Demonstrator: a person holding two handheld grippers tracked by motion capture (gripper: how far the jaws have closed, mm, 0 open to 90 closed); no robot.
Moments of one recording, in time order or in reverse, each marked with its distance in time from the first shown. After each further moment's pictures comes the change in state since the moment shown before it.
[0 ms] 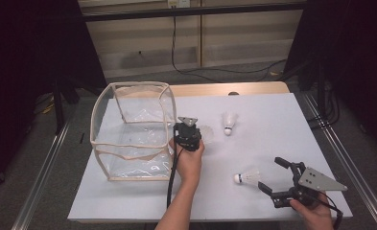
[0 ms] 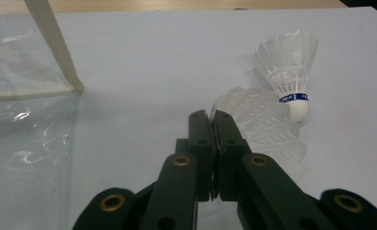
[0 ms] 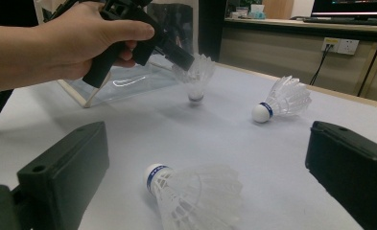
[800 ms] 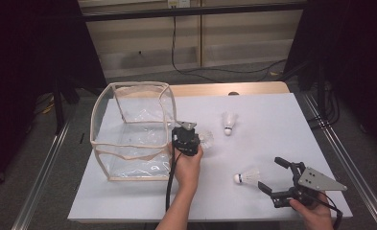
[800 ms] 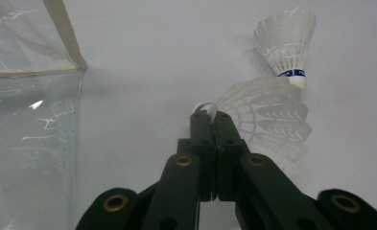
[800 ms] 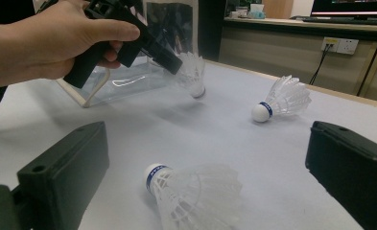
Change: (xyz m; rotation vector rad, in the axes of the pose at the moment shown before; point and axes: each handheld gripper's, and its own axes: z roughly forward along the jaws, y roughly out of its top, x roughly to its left) left arm 0.002 -0.009 -0.015 0.059 0.004 0.001; right arm 0.000 0.000 0.000 -0.001 -0.001 -0.002
